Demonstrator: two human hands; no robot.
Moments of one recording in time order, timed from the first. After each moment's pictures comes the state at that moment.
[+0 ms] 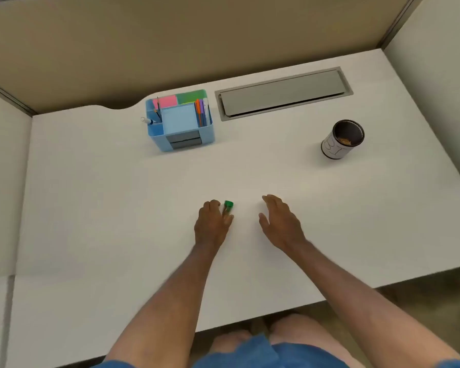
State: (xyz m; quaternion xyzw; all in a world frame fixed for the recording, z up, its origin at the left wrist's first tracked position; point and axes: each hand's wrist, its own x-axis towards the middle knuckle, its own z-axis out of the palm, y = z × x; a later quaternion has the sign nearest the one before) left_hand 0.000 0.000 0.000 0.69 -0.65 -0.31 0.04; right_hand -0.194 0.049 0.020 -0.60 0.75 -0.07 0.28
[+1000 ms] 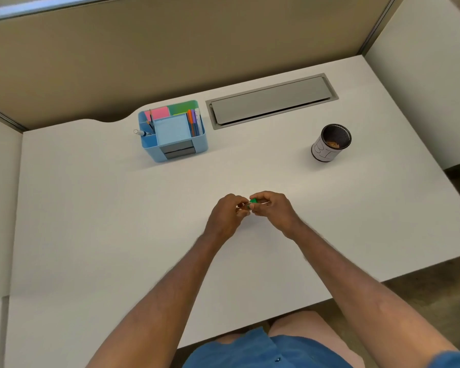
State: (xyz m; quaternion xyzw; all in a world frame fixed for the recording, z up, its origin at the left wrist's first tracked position) left_hand -0.033 -0.031 0.039 0.52 -0.75 -0.40 0.10; right_hand -0.205 0.010 0.038 -0.35 0.67 -0.35 0.55
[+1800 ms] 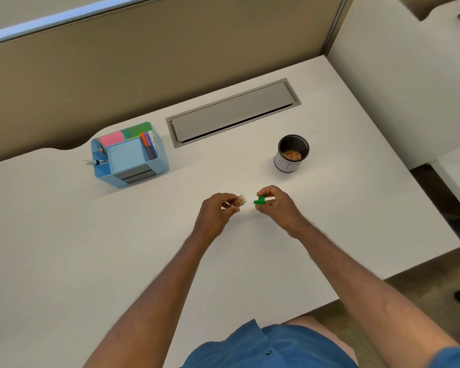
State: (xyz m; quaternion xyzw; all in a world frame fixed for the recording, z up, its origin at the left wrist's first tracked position) left_hand -0.137 -0.062 0.058 0.54 -0.67 -0.49 0.15; right_hand -0.337 0.000 0.042 -0.33 0.69 -0.37 0.53
